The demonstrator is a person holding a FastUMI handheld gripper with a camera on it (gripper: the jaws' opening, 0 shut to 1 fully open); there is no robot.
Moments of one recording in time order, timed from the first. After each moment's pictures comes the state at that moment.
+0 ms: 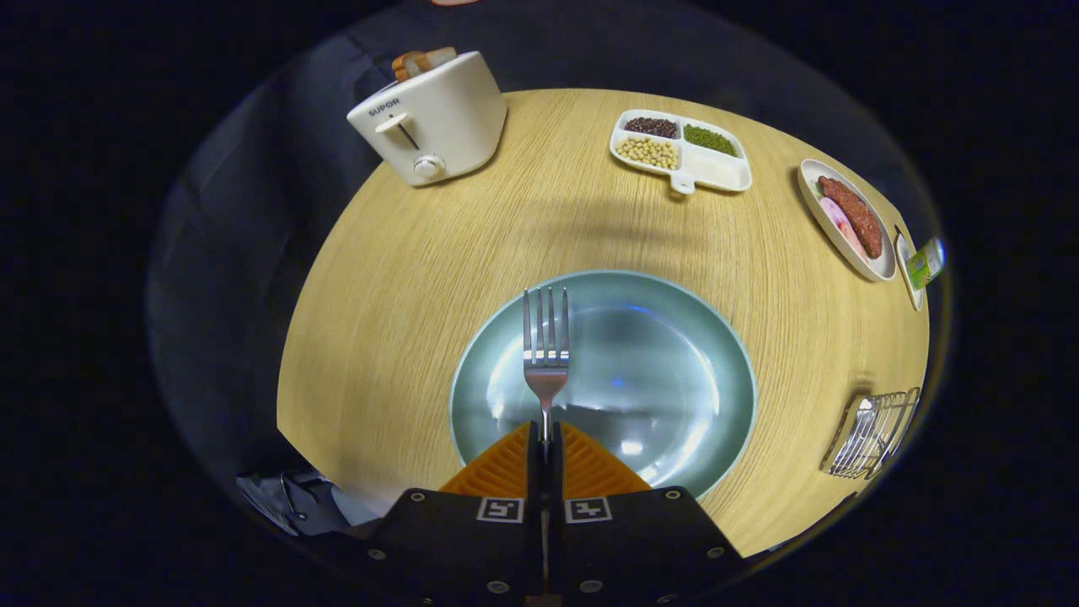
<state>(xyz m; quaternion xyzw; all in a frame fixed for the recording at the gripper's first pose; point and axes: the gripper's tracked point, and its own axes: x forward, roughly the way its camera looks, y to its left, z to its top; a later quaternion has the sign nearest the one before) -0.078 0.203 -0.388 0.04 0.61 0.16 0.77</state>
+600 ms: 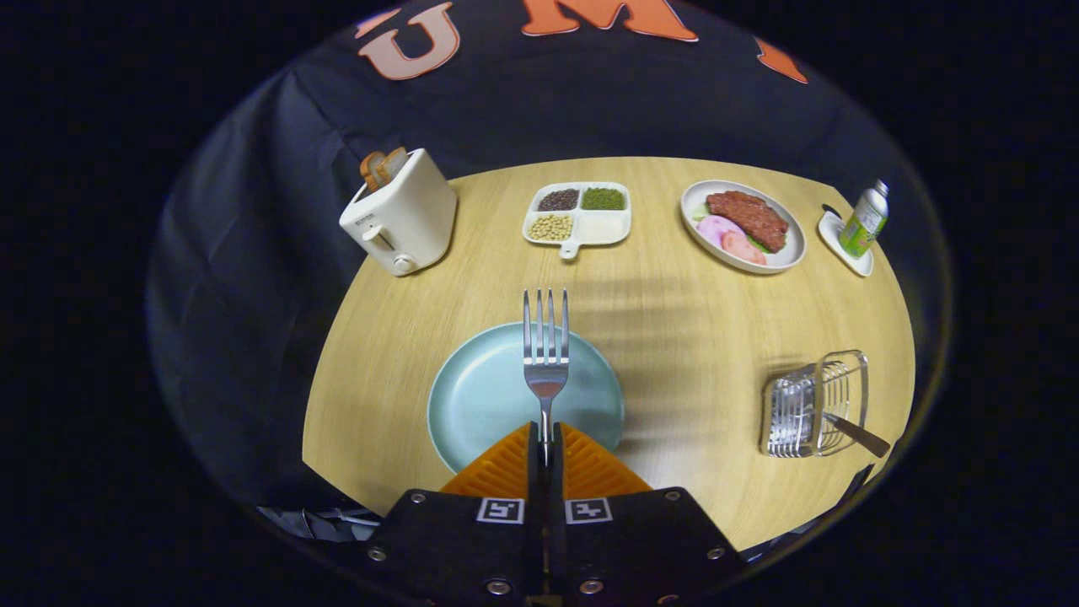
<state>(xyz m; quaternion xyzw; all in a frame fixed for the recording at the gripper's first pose) -0.081 0.091 -0.325 0.10 0.53 0.09 0.83</state>
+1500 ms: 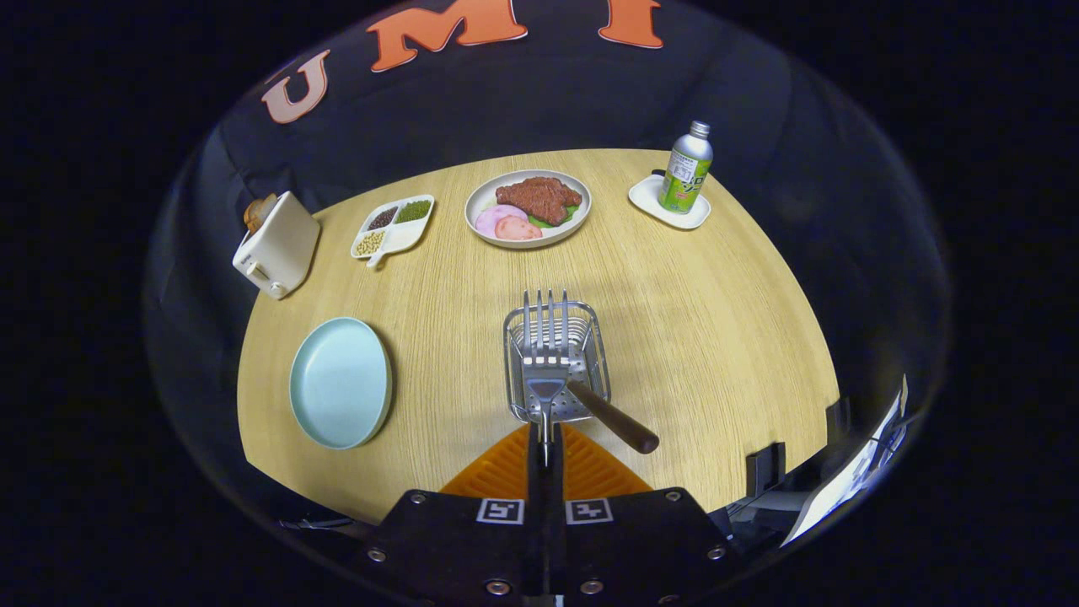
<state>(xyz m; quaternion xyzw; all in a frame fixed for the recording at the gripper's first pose) -0.134 -0.111 -0.336 0.07 0.57 -0.04 0.82</state>
